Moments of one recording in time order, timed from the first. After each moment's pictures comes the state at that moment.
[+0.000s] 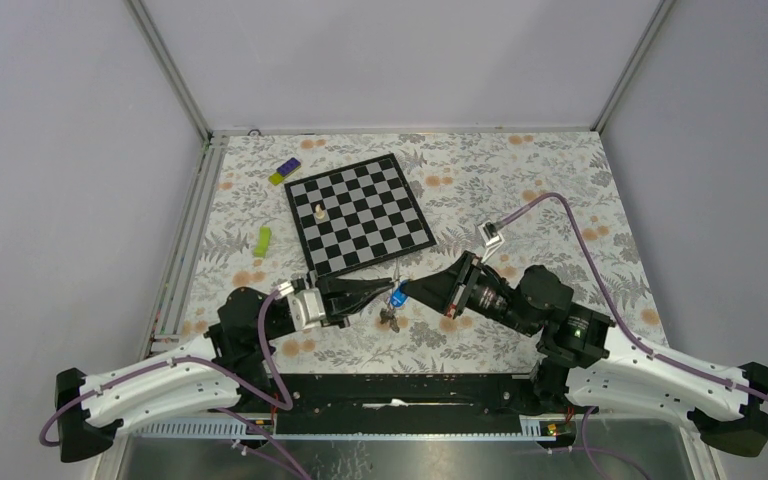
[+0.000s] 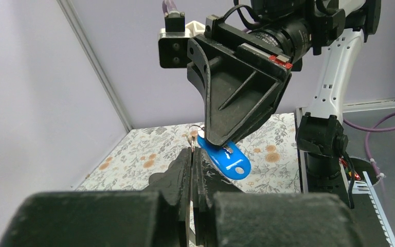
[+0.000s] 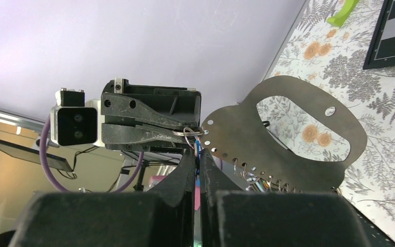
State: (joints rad) left arm -1.10 0.62 0.48 0.51 0.26 0.21; right arm 1.14 0.71 0.71 0.01 0.06 1.08
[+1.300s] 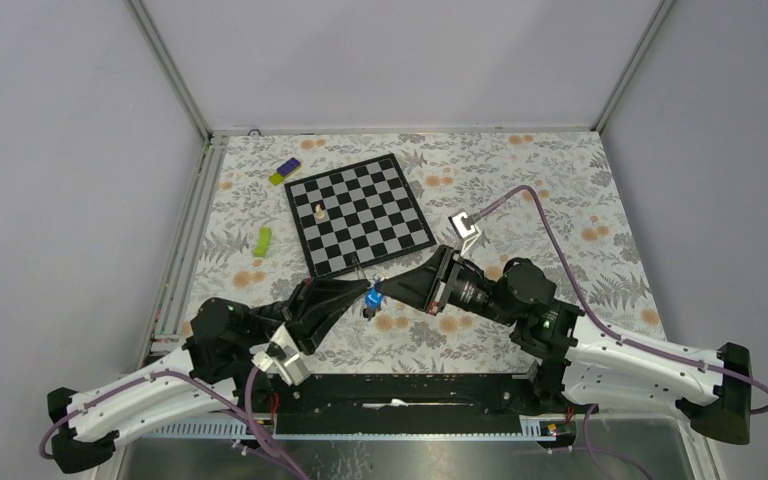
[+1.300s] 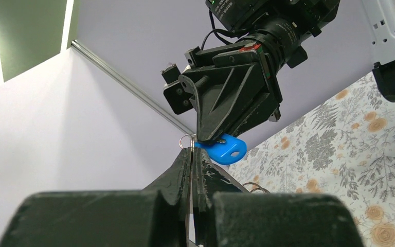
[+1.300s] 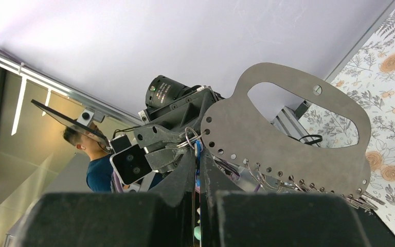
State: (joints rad) left arm -1.09 0.45 0.46 0.41 0.41 0.82; right arm 1.14 0.86 0.70 0.36 -0.09 1.10
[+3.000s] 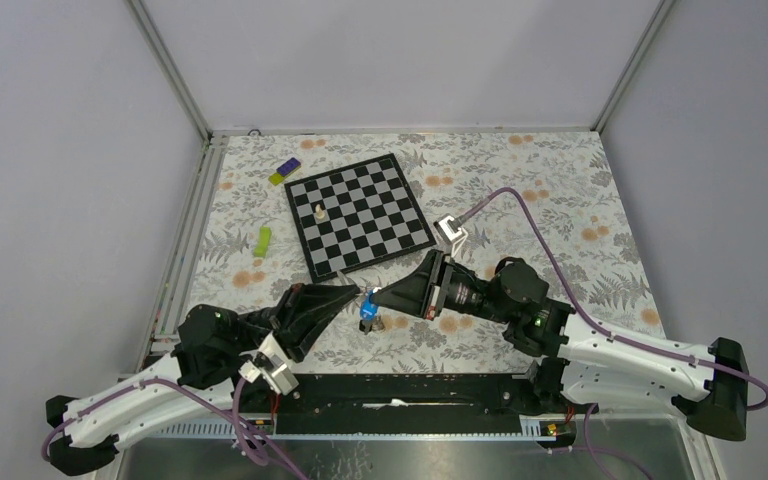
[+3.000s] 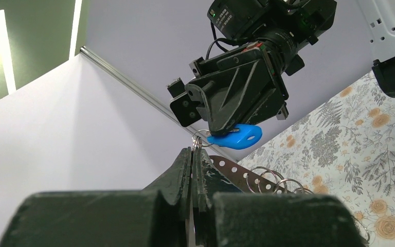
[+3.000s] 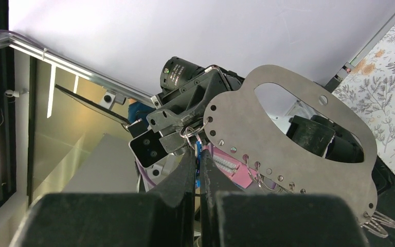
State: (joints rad) left arm -1.10 0.33 0.46 0.32 0.39 0.87; right arm 1.14 0.91 0.69 0.43 -0.20 1.21
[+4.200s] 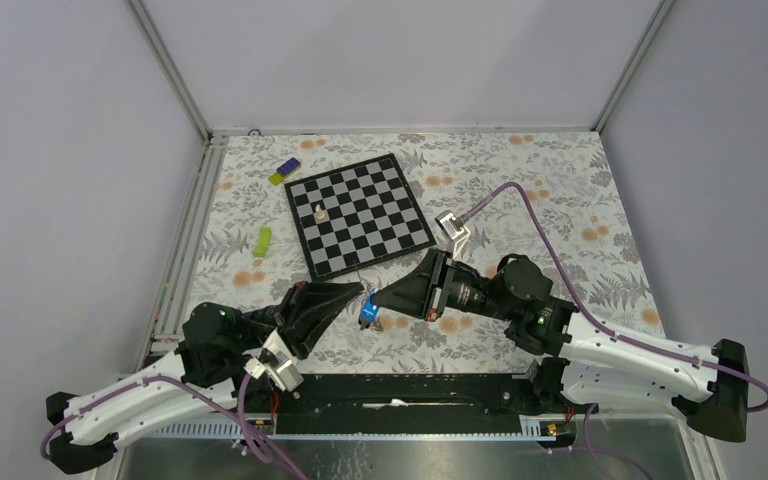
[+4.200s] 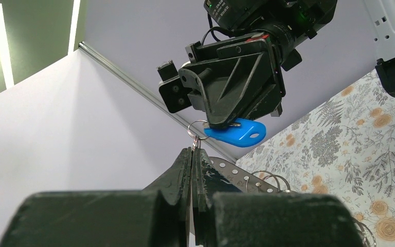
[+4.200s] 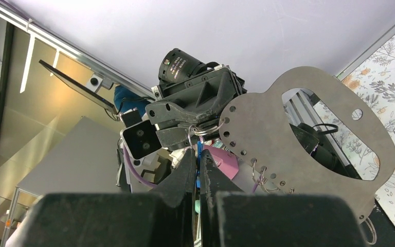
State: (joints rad) left arm -1.10 0.38 0.46 0.34 0.38 0.86; right arm 1.13 0.91 0.72 0.41 -0.25 1.07
